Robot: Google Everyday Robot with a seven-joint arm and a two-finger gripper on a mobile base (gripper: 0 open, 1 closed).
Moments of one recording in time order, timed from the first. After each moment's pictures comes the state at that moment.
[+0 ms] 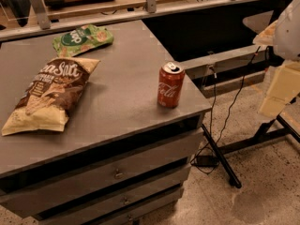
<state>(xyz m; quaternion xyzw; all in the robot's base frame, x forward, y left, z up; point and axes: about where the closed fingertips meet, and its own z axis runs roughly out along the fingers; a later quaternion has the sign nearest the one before) 0.438 -0.216 0.979 -0.60 0.78 -0.04 0.16</state>
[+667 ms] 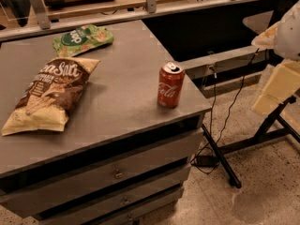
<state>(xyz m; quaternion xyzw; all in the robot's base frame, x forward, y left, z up) 0.440 -0.208 0.978 -0.58 0.79 0.01 0.20</state>
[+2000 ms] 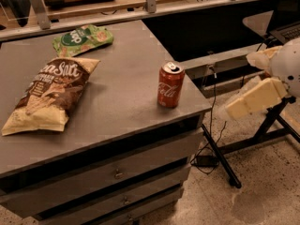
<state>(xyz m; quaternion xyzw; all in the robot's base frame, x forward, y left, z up) 0.447 -0.178 0.959 -0.44 0.80 0.16 0.37</state>
